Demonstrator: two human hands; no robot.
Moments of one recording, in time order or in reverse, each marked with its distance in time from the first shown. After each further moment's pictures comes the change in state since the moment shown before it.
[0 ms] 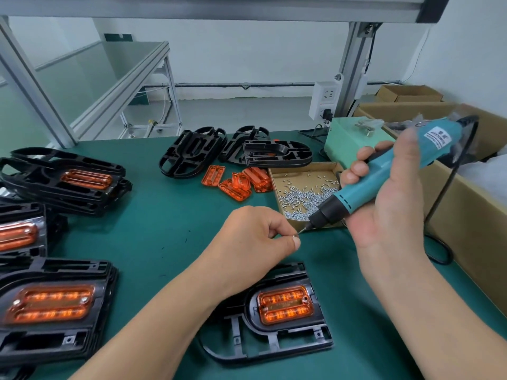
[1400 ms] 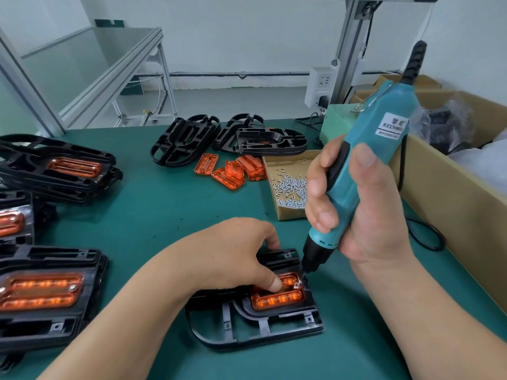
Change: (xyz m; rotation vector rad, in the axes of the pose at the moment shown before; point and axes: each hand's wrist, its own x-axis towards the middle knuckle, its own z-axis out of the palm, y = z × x) left_hand -0.003 0.000 -0.014 0.479 -0.490 -0.092; right_hand -0.033 -0.003 -0.003 -0.110 -0.688 0.171
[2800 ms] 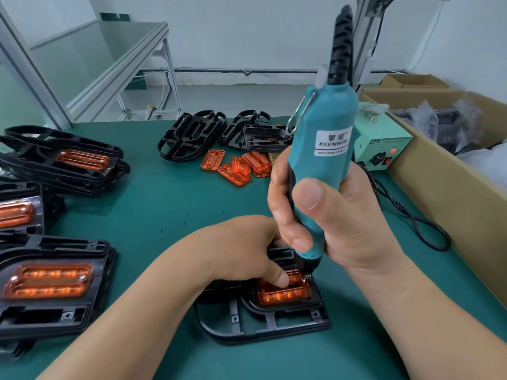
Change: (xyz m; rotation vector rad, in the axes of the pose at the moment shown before) left_hand 0.000 0.008 -0.001 -0.060 -0.082 -0.072; right_hand 0.003 0.011 0.025 -0.202 -0.300 0.063
